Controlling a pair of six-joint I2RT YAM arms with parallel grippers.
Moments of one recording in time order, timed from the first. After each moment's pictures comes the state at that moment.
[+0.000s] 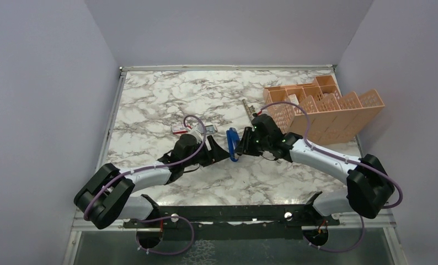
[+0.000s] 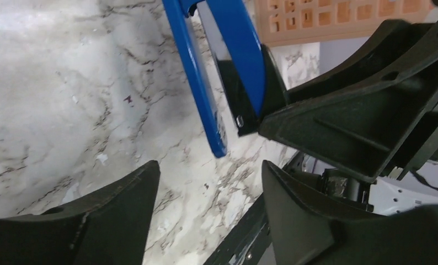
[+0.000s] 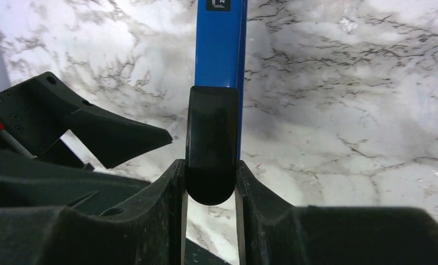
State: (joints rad) left arm -0.67 1.30 0.38 0.45 0.29 -1.00; right arm 0.73 1.38 0.84 -0.27 -0.07 0.79
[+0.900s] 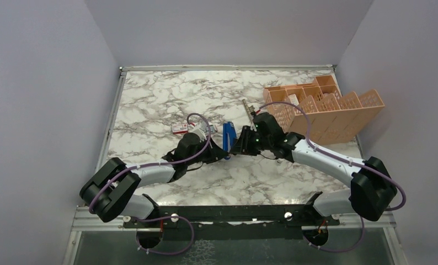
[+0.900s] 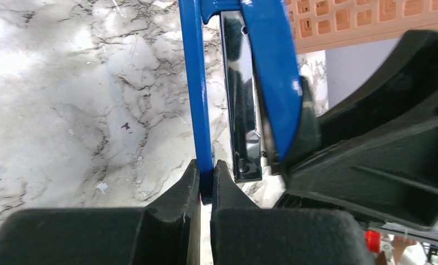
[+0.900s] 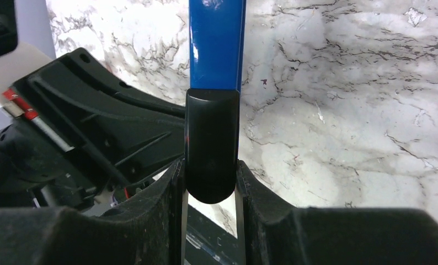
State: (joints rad) left arm -0.71 1.37 0.41 0.54 0.24 -0.97; right arm 0.73 1.35 0.83 -0.21 -0.19 0.84
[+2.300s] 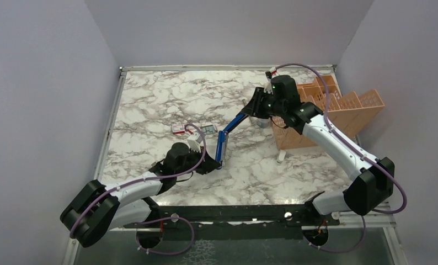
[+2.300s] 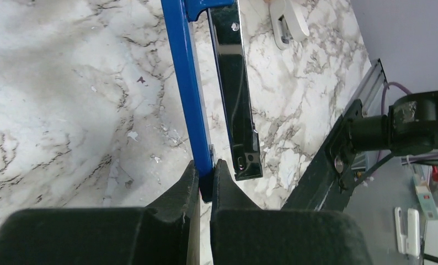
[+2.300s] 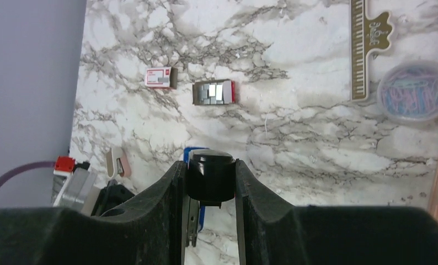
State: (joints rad) left arm -0.70 1.12 0.26 0.46 0.31 -0.66; right arm 0.53 1.39 1.24 -0.44 -0.12 0.57
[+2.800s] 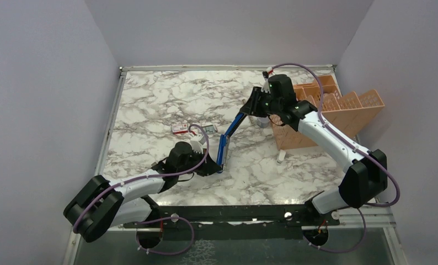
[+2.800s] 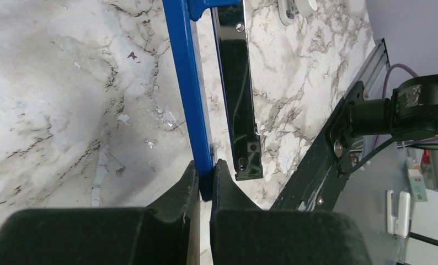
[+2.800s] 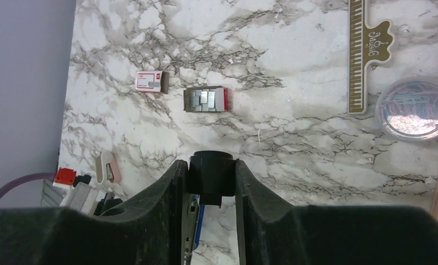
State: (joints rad) left arm -0.71 1.15 0.28 0.42 0.37 -0.64; right arm 0.51 1.47 1.26 -0.38 -0.15 0.53
